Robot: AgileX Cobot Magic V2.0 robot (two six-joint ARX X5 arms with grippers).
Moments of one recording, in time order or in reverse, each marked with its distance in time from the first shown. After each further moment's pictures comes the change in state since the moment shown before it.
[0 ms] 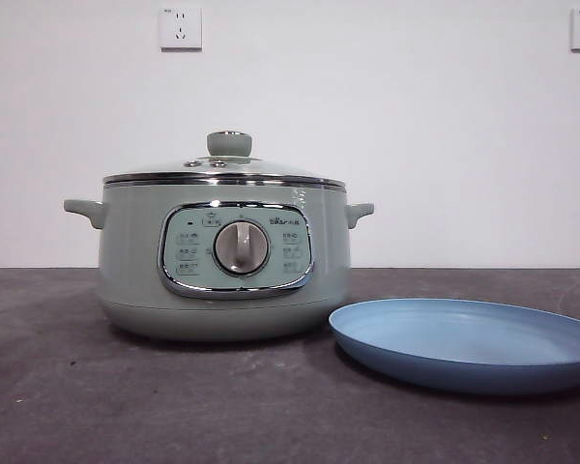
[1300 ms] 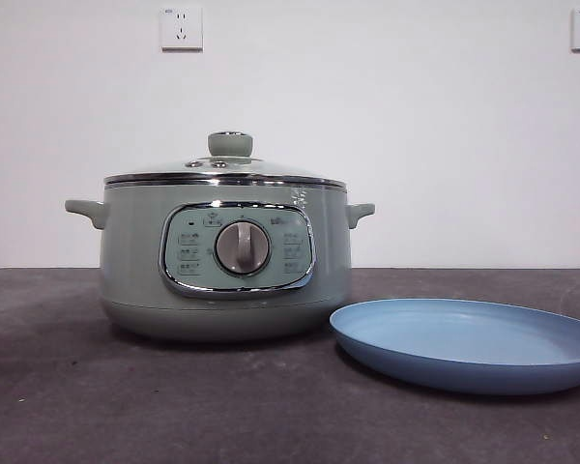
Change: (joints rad) left arm -0.051 0.603 0.704 -0.639 0.392 0.360; right arm 0.205 0.789 0.938 -0.821 -0.418 -0.574
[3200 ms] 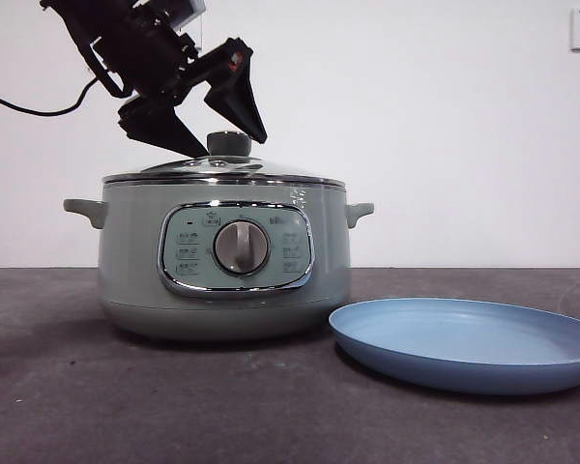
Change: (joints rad) left arm -0.402 1.058 0.508 0.521 -0.499 0.057; right arm 0.000 0.002 0.000 0.019 0.002 0.033
